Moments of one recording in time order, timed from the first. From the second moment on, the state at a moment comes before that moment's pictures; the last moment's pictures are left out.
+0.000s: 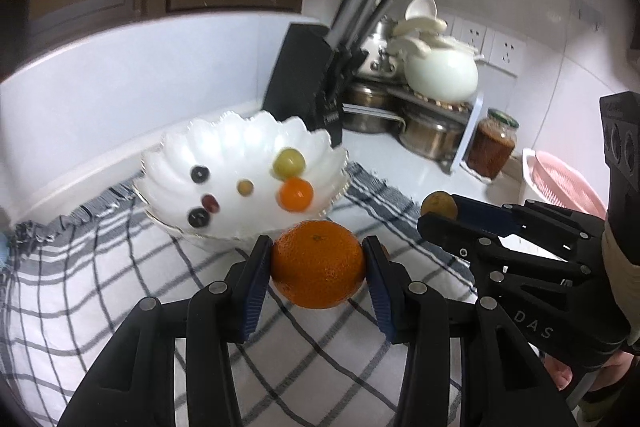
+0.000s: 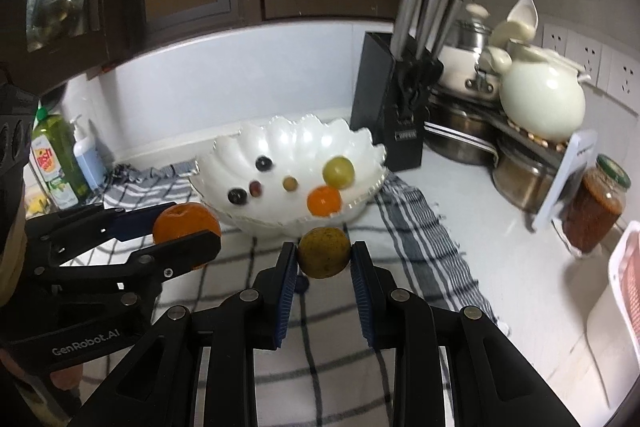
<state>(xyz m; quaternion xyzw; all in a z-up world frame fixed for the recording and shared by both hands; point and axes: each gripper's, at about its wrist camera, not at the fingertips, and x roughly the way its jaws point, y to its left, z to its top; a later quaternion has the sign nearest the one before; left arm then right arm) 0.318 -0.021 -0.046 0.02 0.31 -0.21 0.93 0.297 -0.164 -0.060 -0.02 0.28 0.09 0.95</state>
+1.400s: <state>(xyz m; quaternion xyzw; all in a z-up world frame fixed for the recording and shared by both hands) 0.448 0.017 -0.006 0.01 0.28 -0.14 0.95 0.455 -0.124 -0.018 -0.03 0.26 0.11 0.96</state>
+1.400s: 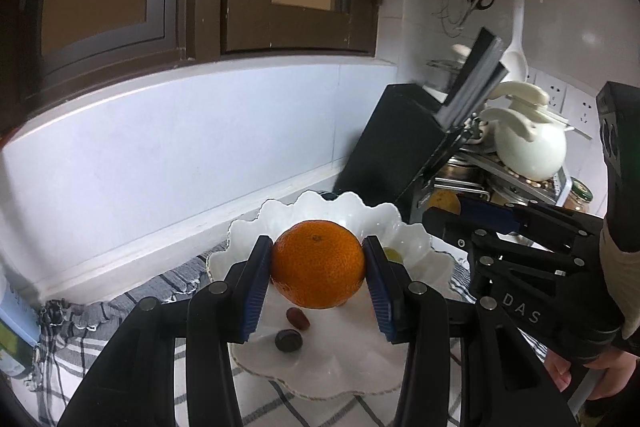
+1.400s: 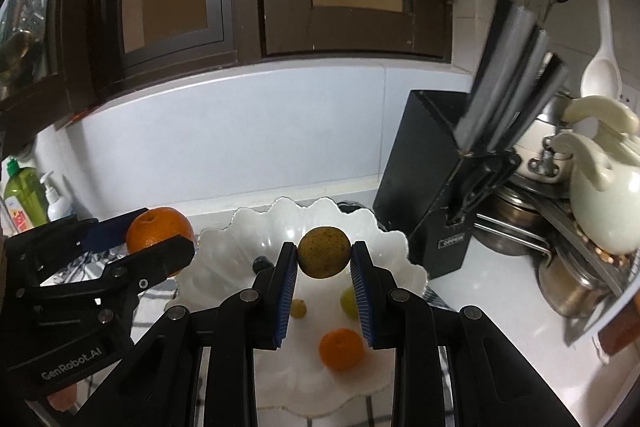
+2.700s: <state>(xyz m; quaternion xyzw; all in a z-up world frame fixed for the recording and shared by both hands) 0.544 0.015 -0.059 0.01 0.38 -0.10 0.92 0.552 -0.121 -0.071 -0.02 0.37 0.11 0.92</state>
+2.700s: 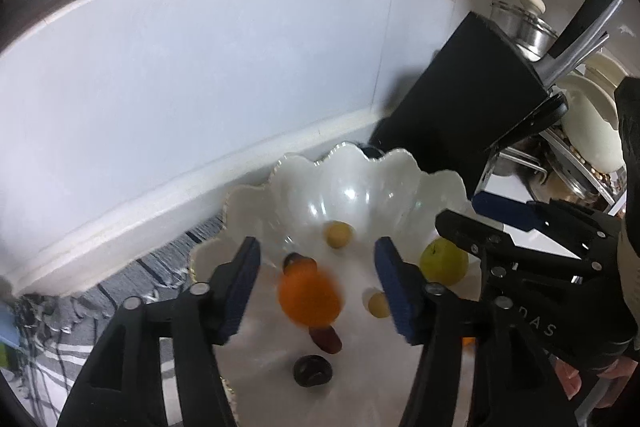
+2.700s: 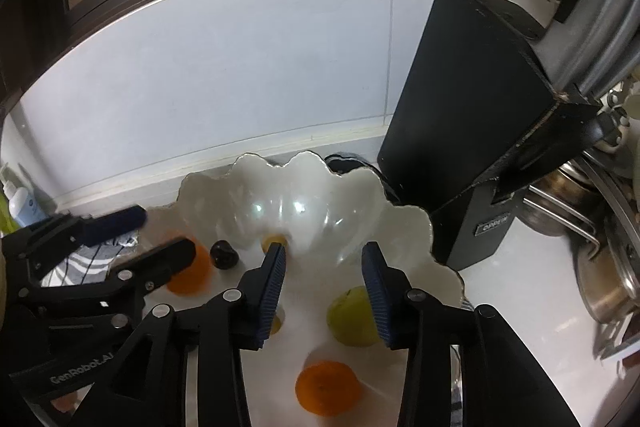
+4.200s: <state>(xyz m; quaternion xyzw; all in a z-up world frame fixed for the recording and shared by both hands) 0.379 -0.002 0.035 0.04 0.24 -0.13 0.96 0.364 -0.164 0.016 -0.03 0.21 0.05 0.97</state>
